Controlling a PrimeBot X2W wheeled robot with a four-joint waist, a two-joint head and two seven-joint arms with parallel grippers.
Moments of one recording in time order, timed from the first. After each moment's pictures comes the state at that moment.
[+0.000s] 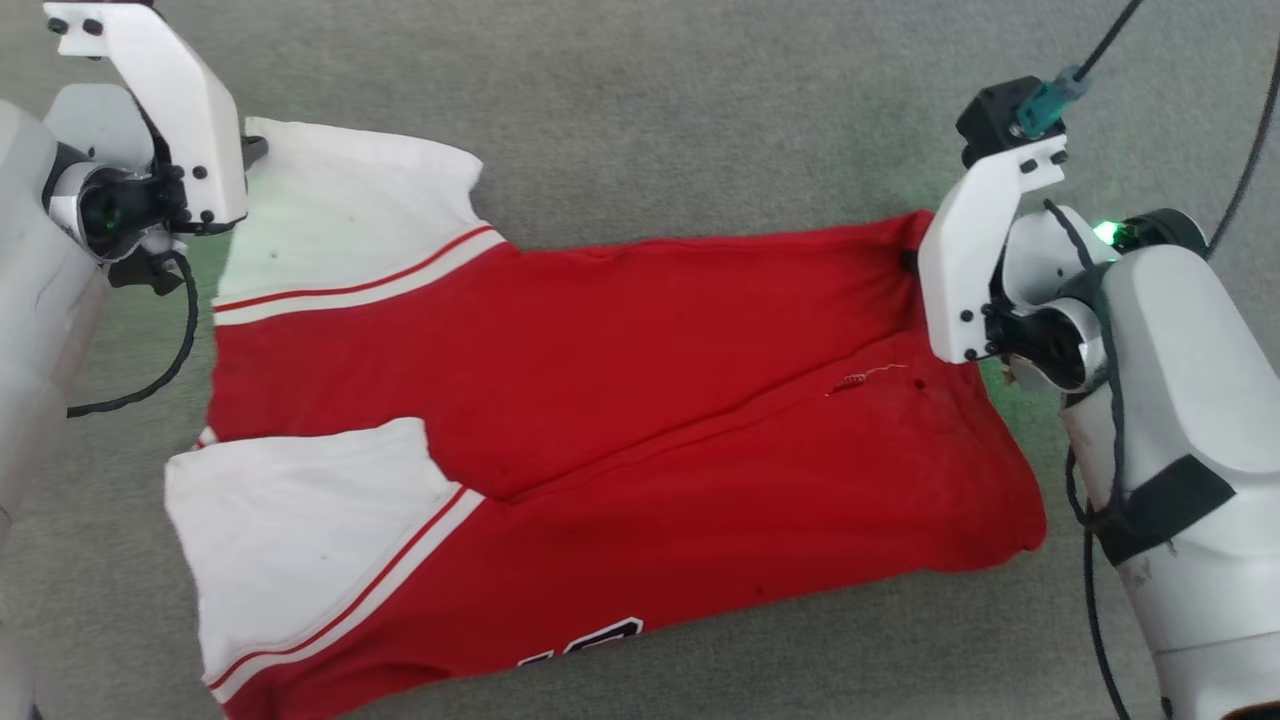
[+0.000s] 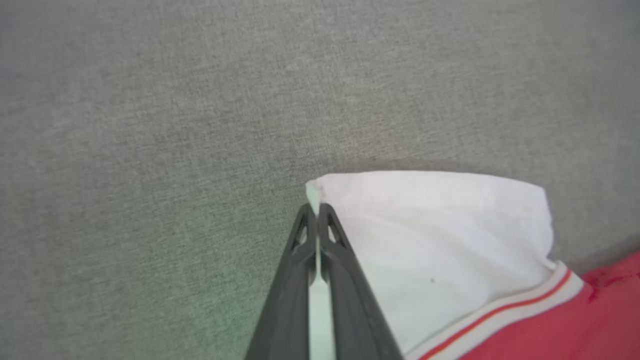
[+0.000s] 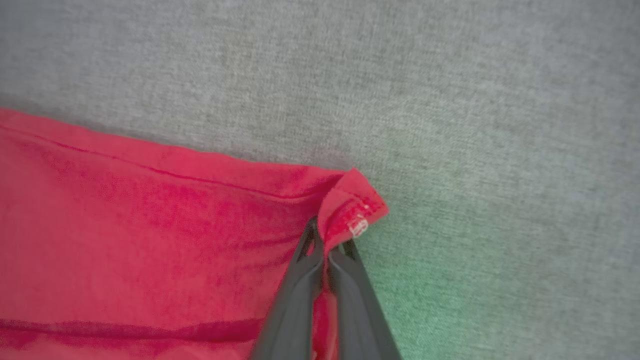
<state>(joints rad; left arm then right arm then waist) -1.31 0.53 -1.01 1.04 -1.20 -0.13 0.56 -0.81 -0.16 0.20 0.50 0.36 0.13 0.87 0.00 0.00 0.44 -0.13</state>
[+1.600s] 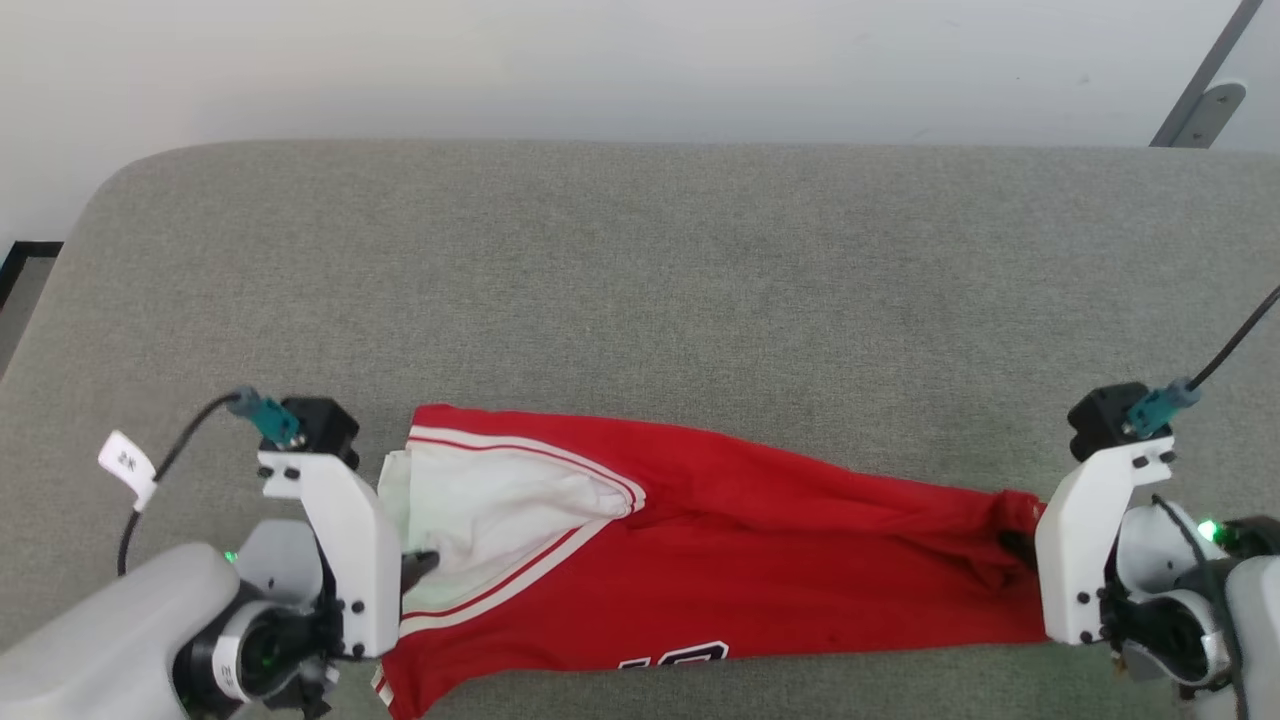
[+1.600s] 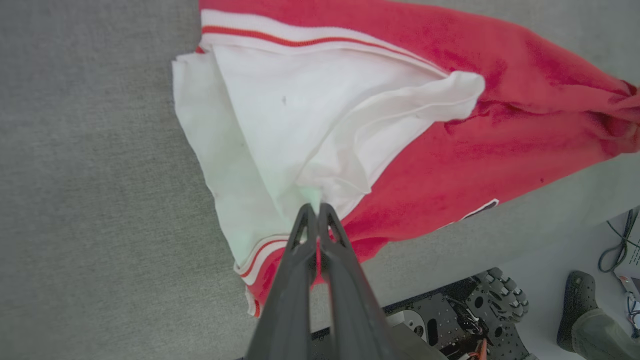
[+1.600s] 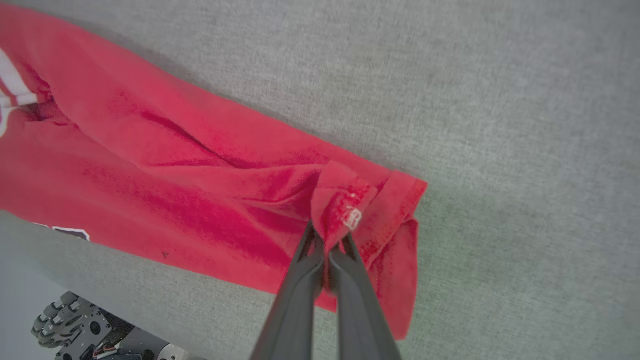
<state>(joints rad) -0.63 0.85 -1.05 0.03 -1.39 0.30 0.50 -0.21 -0.31 0.06 0.06 0.48 0.13 0.98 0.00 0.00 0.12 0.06</state>
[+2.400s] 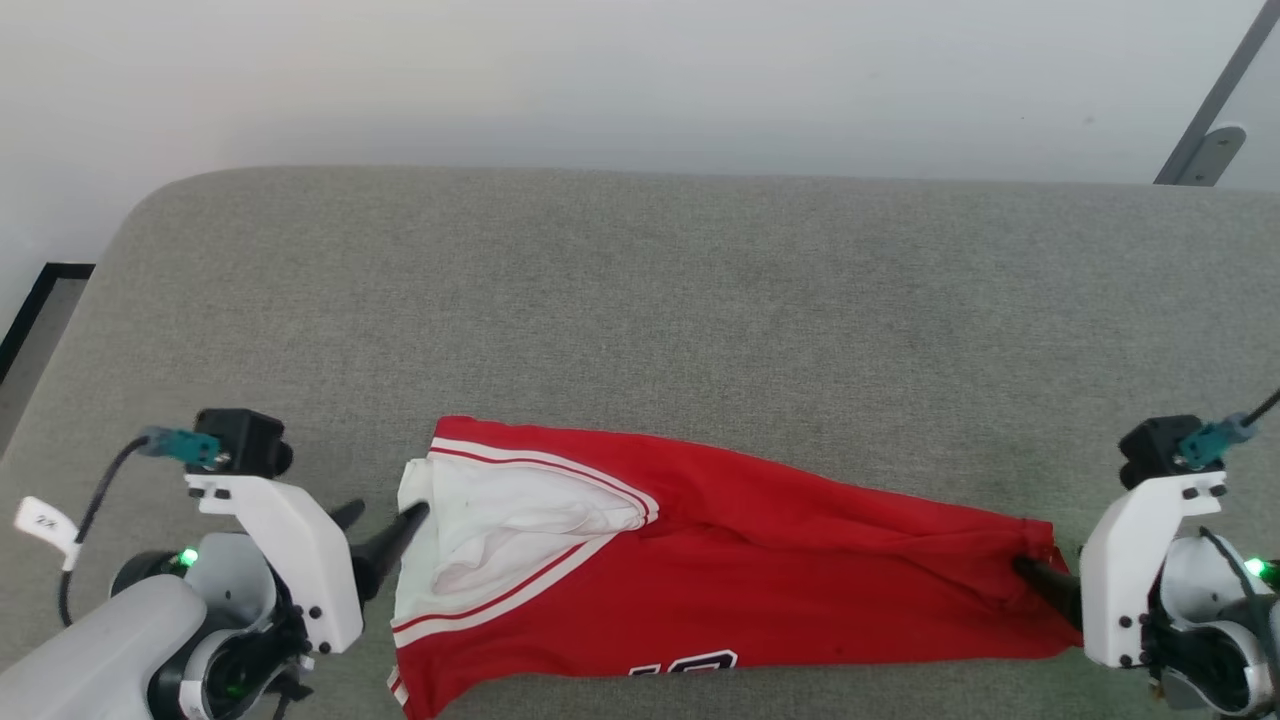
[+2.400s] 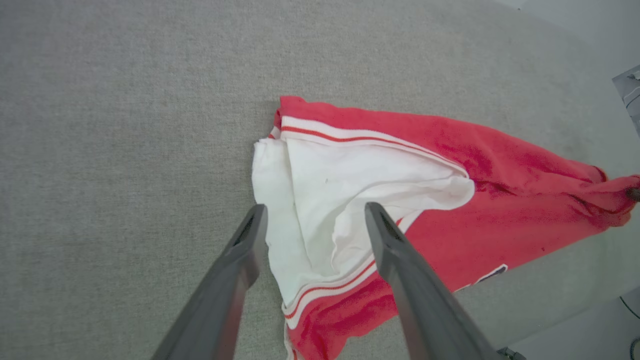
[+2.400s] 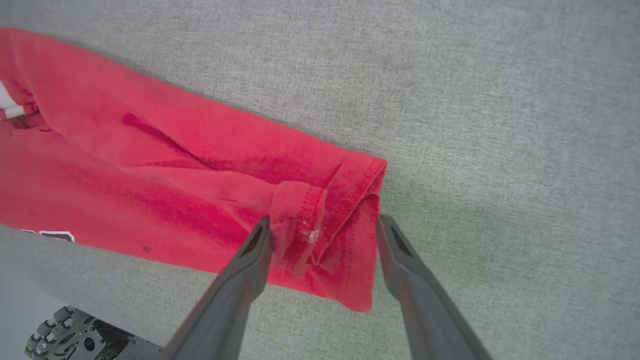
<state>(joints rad) -0.52 0.84 -0.97 0.12 -1.36 0.20 0.19 -0.15 -0.32 0.00 0.09 0.49 0.13 0.93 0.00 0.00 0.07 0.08</state>
